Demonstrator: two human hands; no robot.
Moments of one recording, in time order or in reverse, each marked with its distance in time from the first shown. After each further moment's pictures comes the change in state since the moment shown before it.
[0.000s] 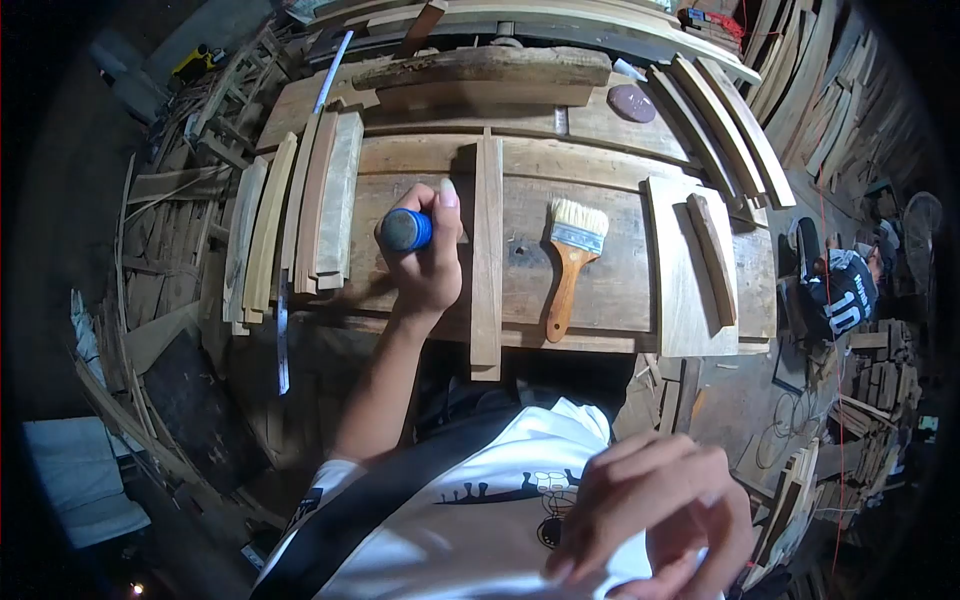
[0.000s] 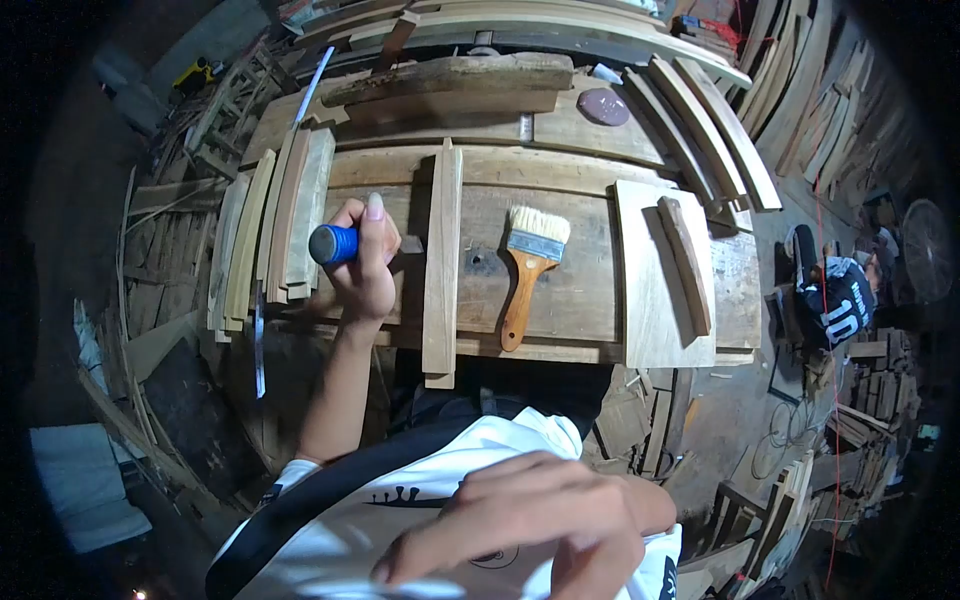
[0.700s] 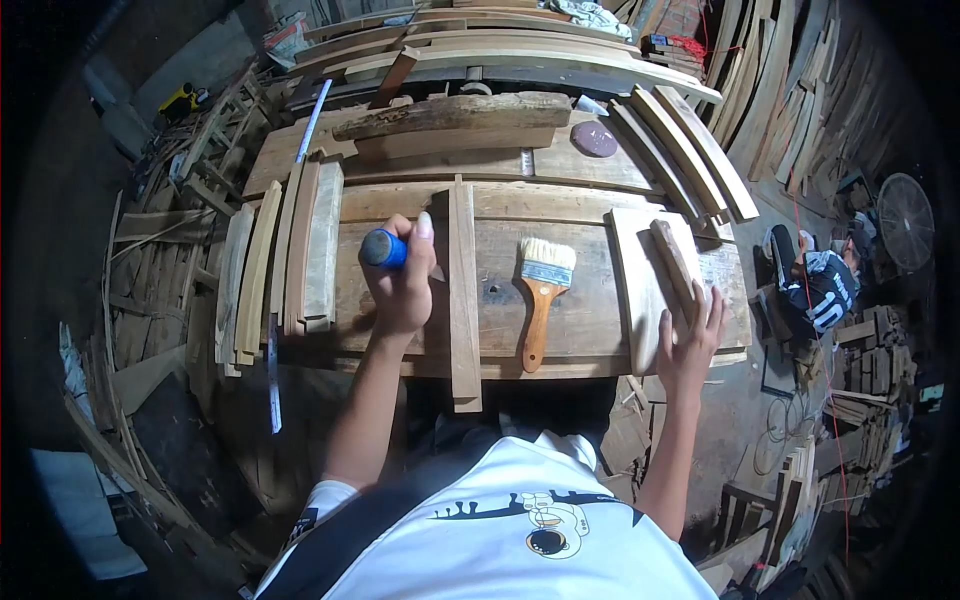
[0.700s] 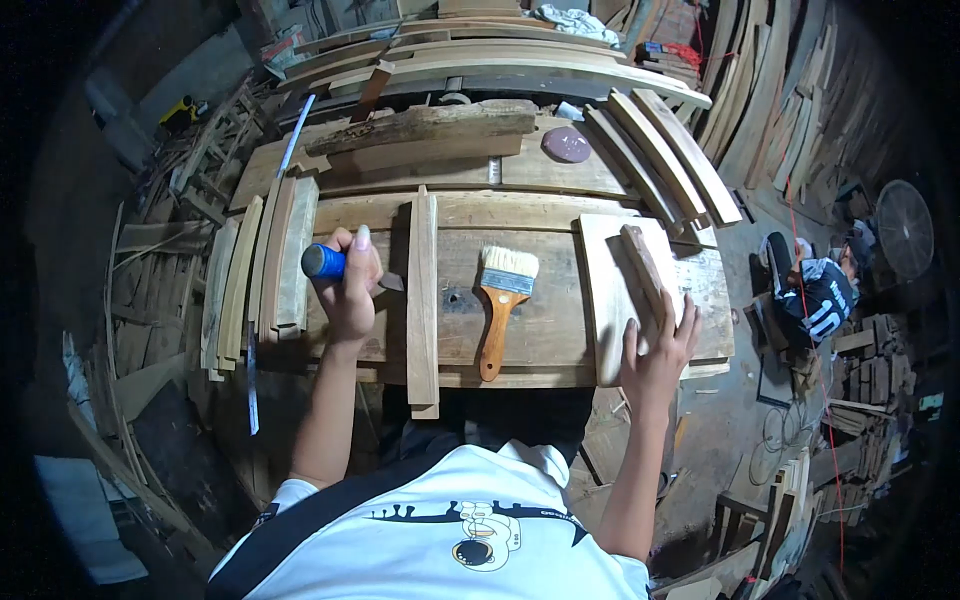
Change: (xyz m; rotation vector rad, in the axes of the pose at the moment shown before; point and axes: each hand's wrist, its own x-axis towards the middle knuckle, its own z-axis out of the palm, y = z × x) left_hand 0.016 0.001 0.004 -0.095 -0.057 -0.056; right_hand -0.118 0.066 -0.196 -1.901 0.612 0.449
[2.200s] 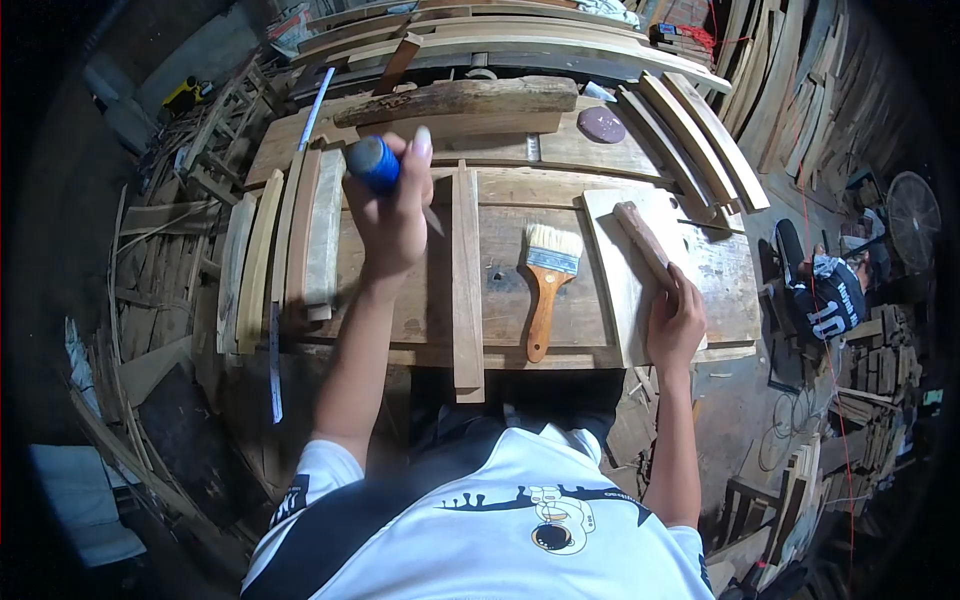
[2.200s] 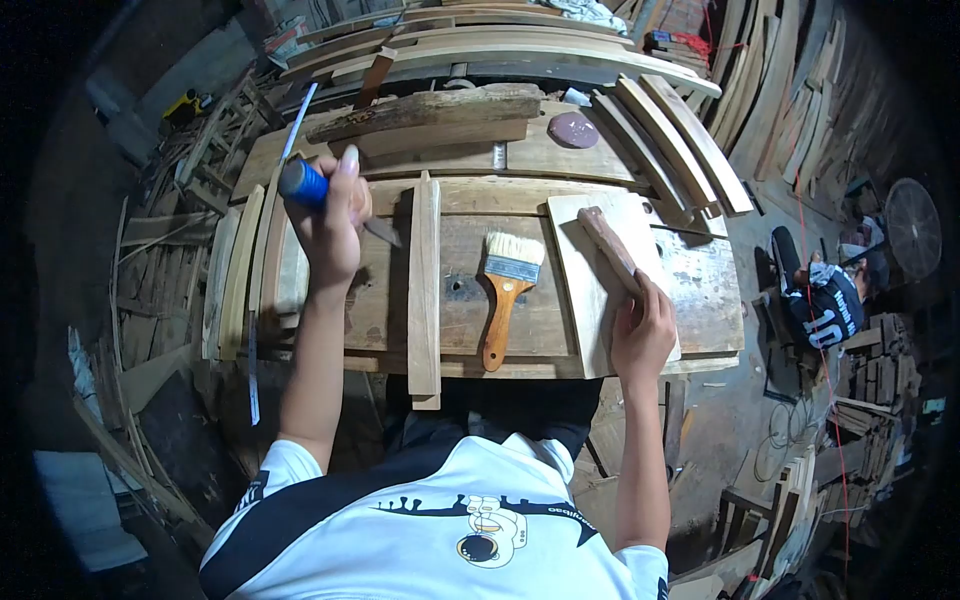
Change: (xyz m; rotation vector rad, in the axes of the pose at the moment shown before) left_hand 0.051 0.027 0.023 -0.029 -0.007 0.119; right_hand 0.008 -0.008 0.033 0.203 -0.016 -0.018
